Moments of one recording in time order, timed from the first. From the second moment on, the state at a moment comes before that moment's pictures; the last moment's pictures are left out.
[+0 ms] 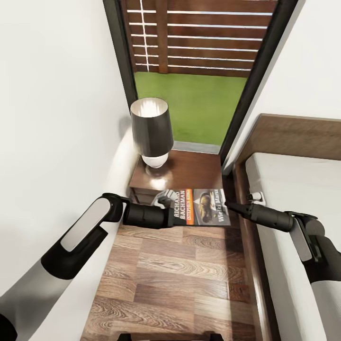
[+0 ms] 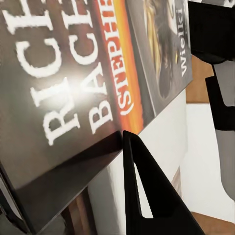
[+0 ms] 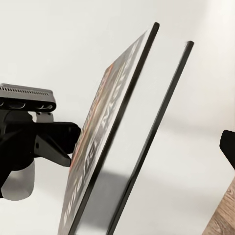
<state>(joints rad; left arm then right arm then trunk) -0.87 0.17 -0.62 -1.60 1.77 1.04 0.52 -0.69 -0.29 -0.15 -1.20 -0.41 0.93 1.32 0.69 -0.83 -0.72</state>
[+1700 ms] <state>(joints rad) -0.88 0.11 -0.62 -1.61 1.73 1.04 0.51 -0.69 -0.25 -0.11 -1.19 -0.41 0.92 1.31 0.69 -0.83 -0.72</state>
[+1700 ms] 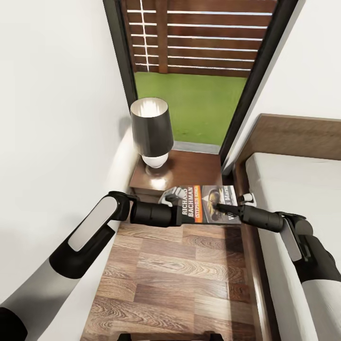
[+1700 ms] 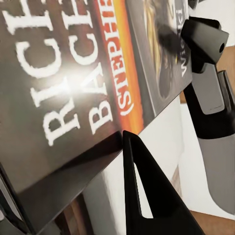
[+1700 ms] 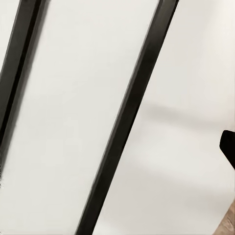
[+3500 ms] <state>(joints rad) -0.87 0.11 -0.62 -1.60 1.68 1.04 0.50 -0.69 -0.25 -0.10 -1.19 -0.41 0.93 1.28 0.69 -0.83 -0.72</state>
